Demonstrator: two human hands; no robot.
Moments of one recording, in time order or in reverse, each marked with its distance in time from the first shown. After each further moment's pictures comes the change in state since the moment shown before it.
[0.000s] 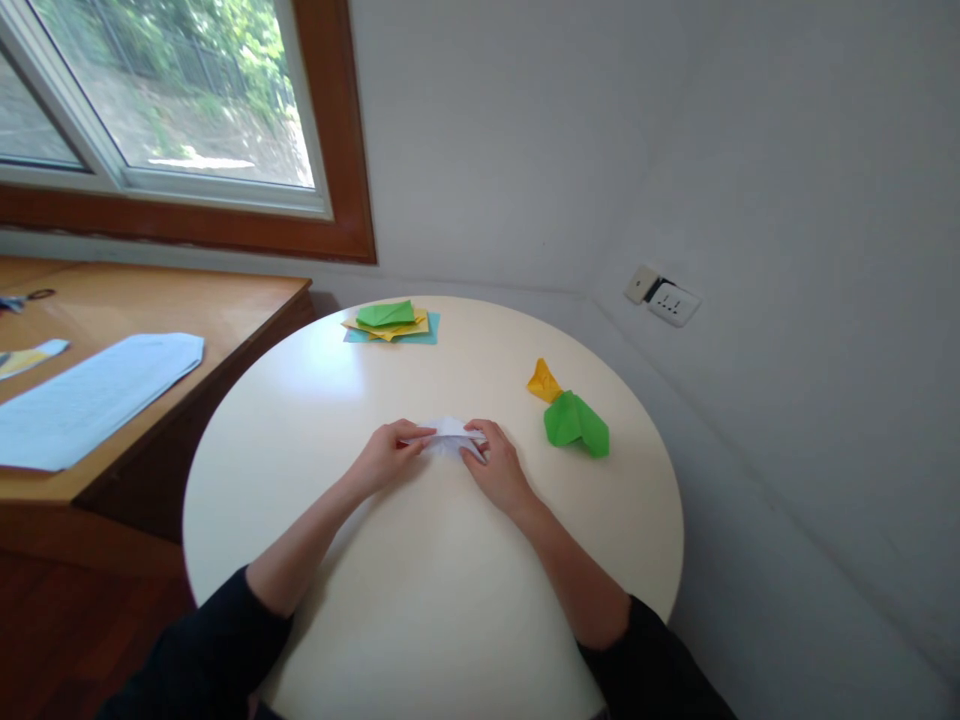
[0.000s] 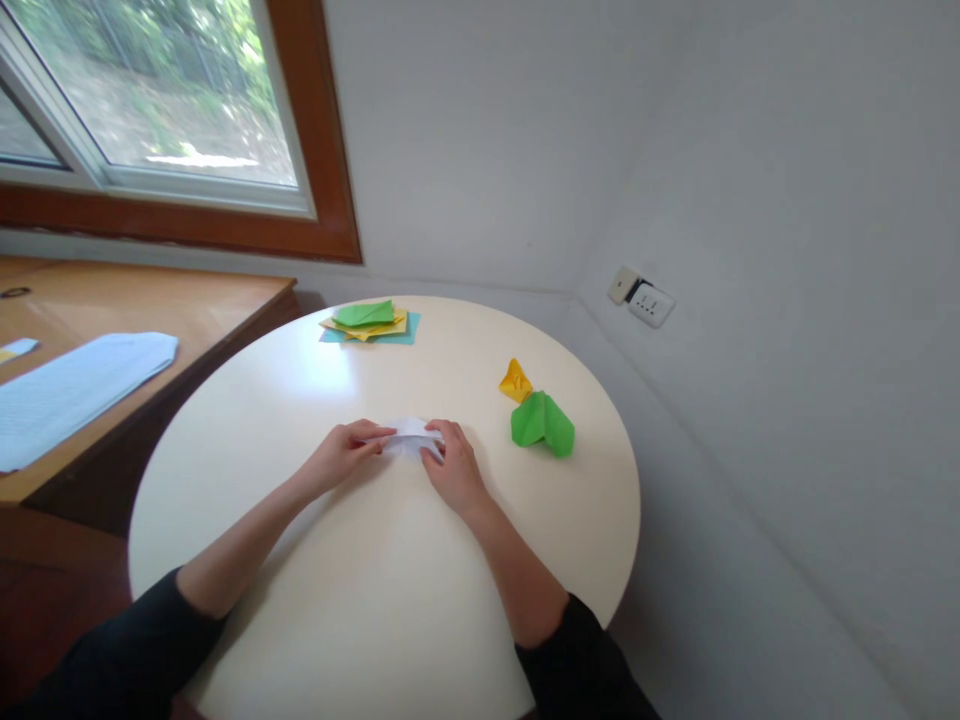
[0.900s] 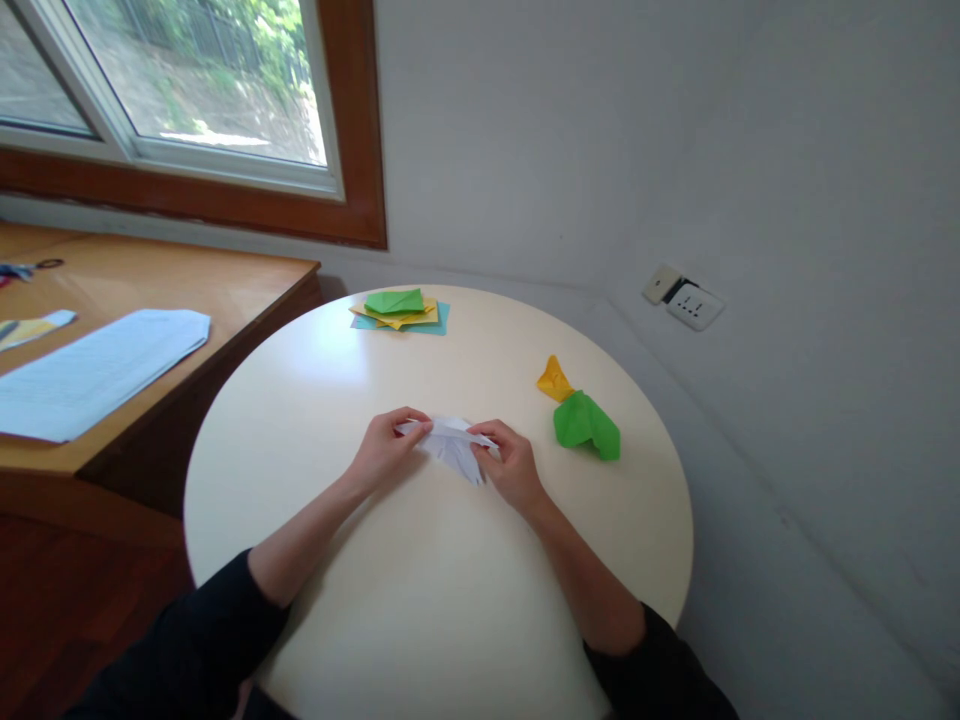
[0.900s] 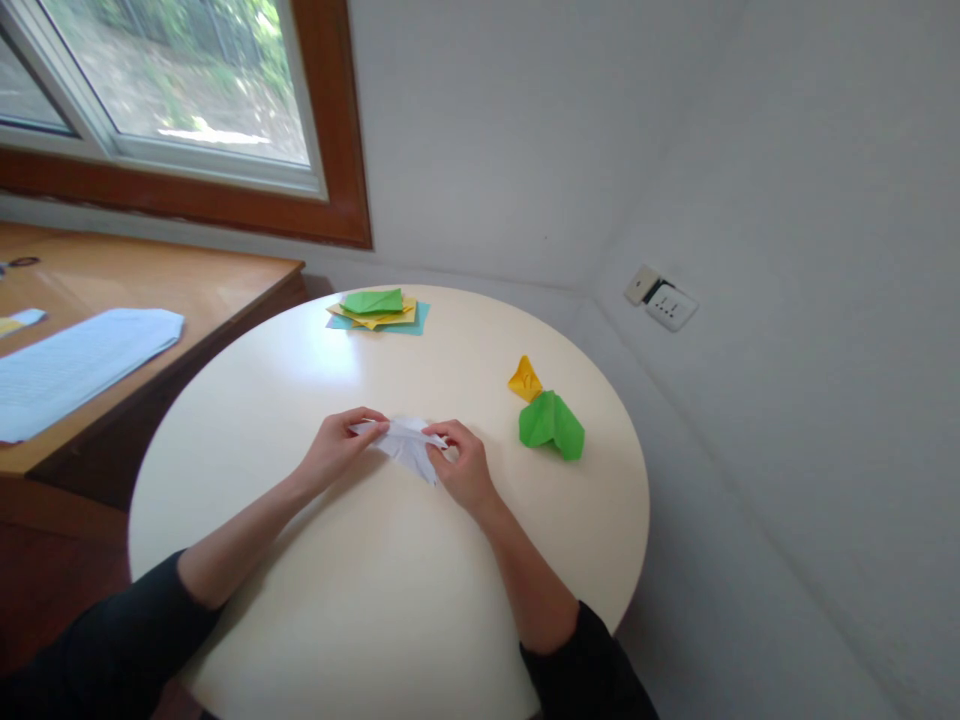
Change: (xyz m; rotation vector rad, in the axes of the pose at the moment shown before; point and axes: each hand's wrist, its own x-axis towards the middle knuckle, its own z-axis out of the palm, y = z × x) left_hand -0.006 0.009 0.003 -0.148 0.214 -0.123; right_hand 0.000 -0.012 -0.010 0.196 -0.044 0.019
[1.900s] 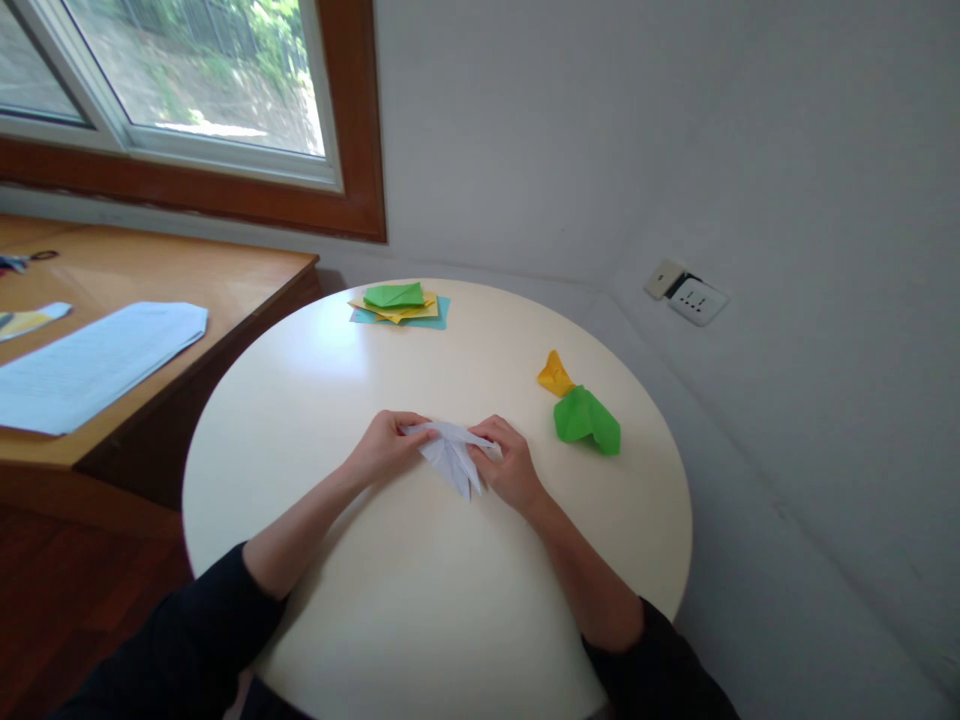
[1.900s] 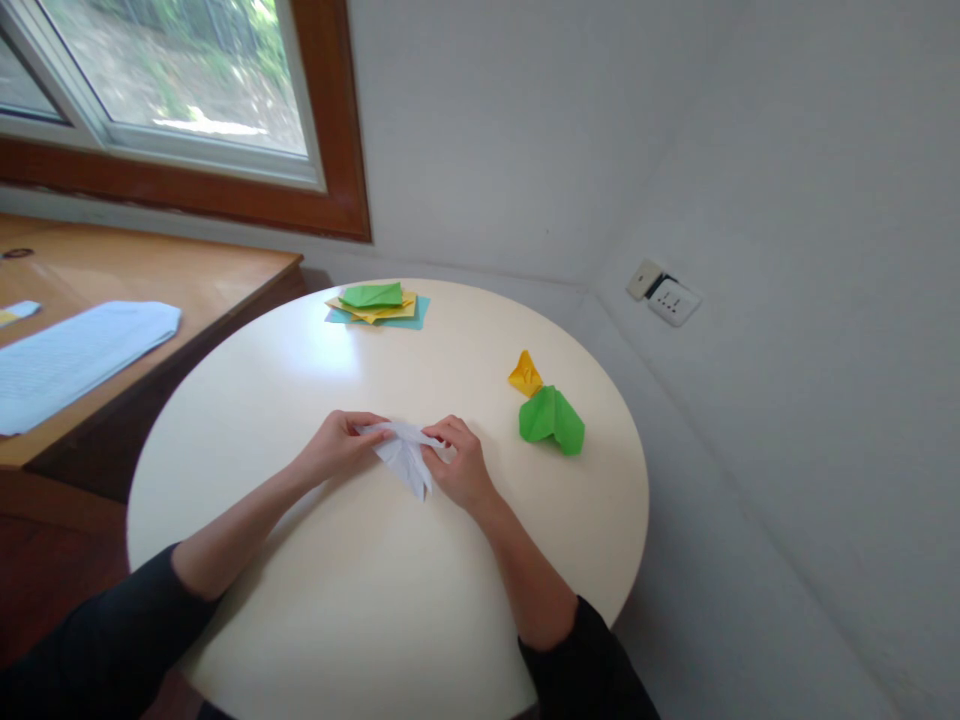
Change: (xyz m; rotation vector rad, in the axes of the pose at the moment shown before) left_hand -0.002 0.009 -0.003 -0.045 -0.181 -0.058; right_hand -0.003 -0.006 -0.002 -0.106 -0.037 -0.178
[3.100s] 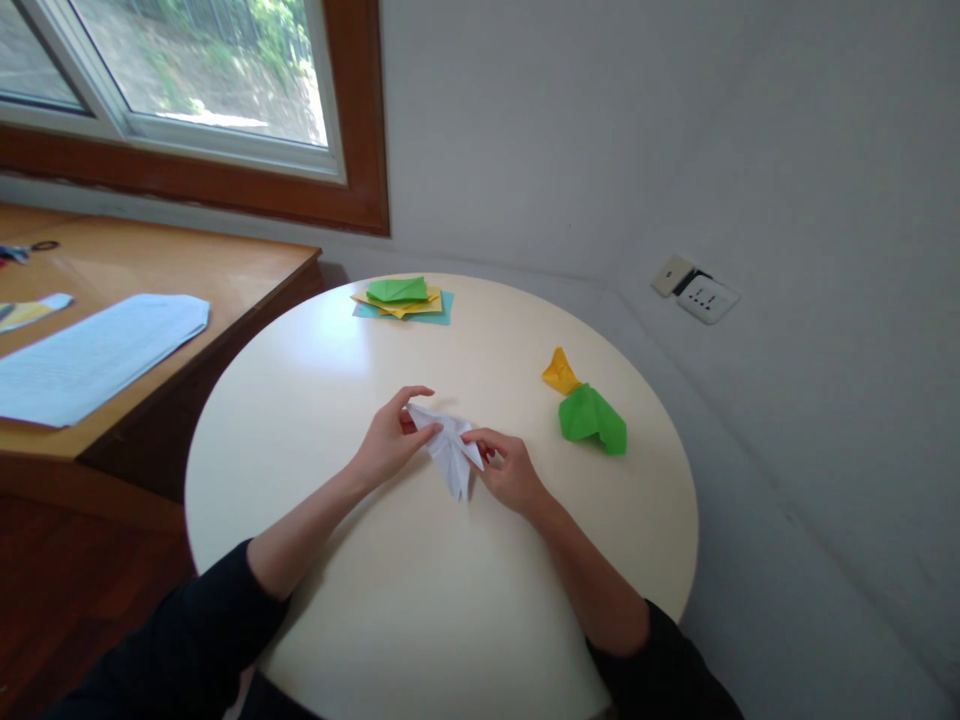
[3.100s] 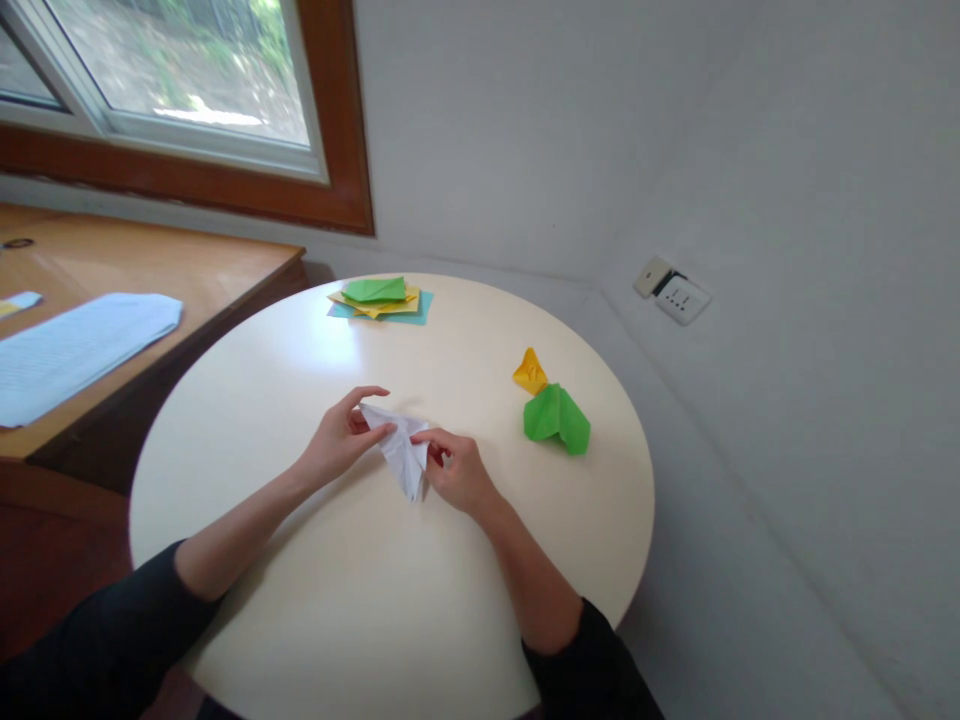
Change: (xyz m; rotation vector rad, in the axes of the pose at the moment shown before) left_hand -0.006 0.002 0.006 -0.159 0.088 0.092; right_hand -0.008 0.004 0.005 0.044 -0.129 0.111
